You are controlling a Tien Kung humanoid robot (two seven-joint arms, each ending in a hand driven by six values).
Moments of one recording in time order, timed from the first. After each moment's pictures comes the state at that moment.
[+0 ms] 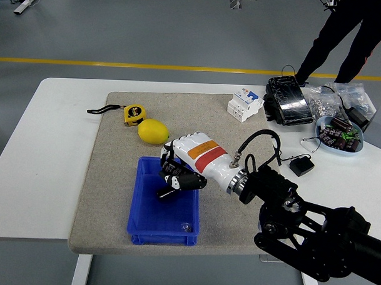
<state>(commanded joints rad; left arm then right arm) -0.18 0.12 -0.51 -0.25 0.86 0.25 0.28 0.77 -0.13 0.36 1.31 -1.88 -0.30 -0.07</state>
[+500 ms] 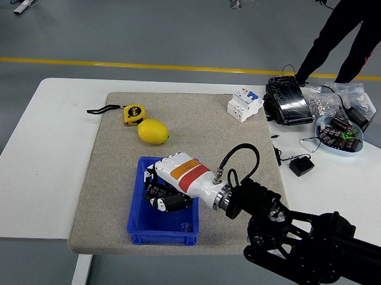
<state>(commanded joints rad) -0.18 0.13 -0.52 -0.25 0.87 0.25 0.28 0.81 -0.10 0.26 1.26 -1.81 -0.30 -0.06</state>
